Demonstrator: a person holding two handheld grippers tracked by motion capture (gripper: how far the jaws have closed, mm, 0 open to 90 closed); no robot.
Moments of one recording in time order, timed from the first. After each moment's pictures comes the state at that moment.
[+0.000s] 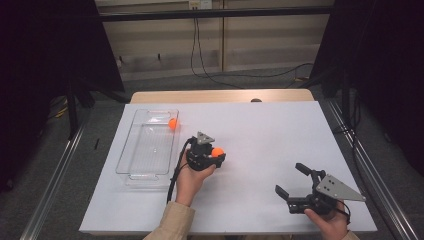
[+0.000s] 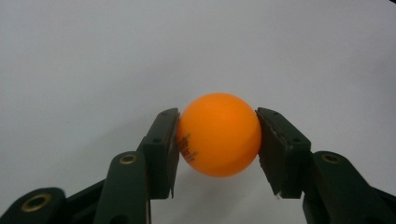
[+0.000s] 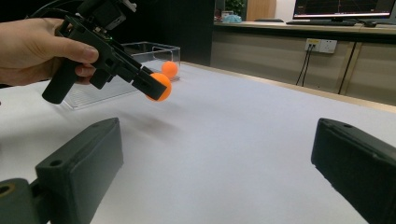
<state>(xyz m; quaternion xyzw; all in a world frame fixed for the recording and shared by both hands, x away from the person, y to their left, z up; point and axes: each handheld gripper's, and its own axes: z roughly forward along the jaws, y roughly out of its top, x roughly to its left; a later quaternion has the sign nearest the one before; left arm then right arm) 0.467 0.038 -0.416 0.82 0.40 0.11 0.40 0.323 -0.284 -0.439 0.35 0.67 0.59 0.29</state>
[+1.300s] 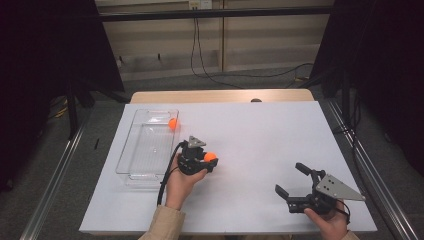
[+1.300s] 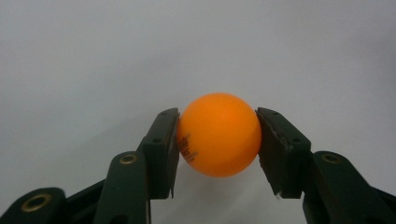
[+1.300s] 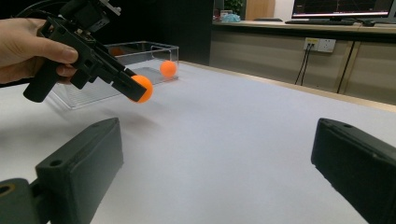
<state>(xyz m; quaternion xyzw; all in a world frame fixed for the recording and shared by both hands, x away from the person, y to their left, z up) 0.460 0.061 -0.417 0.82 0.40 0.10 0.39 0.324 -0.284 -0.439 0.35 0.67 0.59 0.29</state>
